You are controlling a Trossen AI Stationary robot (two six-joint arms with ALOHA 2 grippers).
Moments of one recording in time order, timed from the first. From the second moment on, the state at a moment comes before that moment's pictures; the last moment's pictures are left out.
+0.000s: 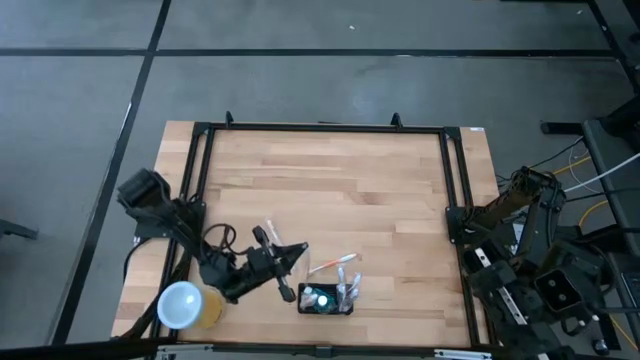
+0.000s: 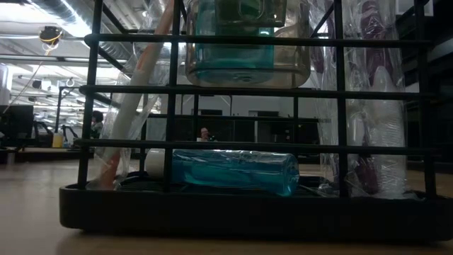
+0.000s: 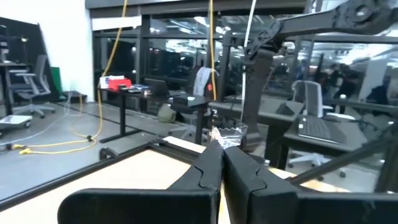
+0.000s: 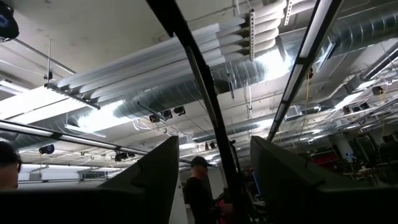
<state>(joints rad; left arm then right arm) -0.72 1.70 0.94 1.21 -1.25 0.28 1.11 1.56 1.60 0.96 0.67 -0.47</state>
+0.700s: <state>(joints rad) -0.77 1.81 0.97 0.94 -1.31 0.01 1.11 1.56 1.60 0.96 0.70 -0.46</state>
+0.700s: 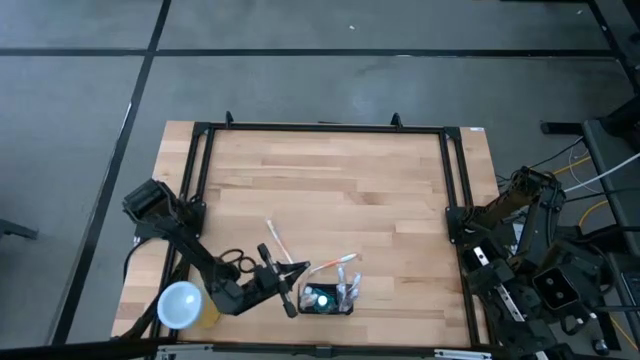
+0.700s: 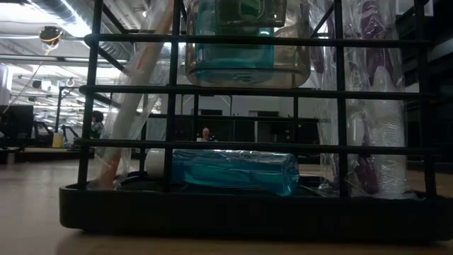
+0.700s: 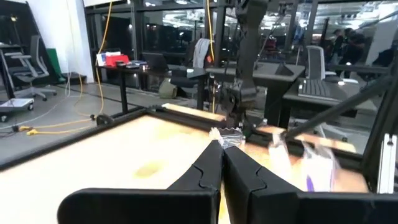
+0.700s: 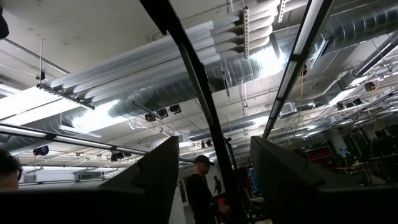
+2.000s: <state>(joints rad) -0.78 1.82 0.97 0.83 -1.28 -0.34 1.12 1.56 1.60 0.92 0.69 -0.43</state>
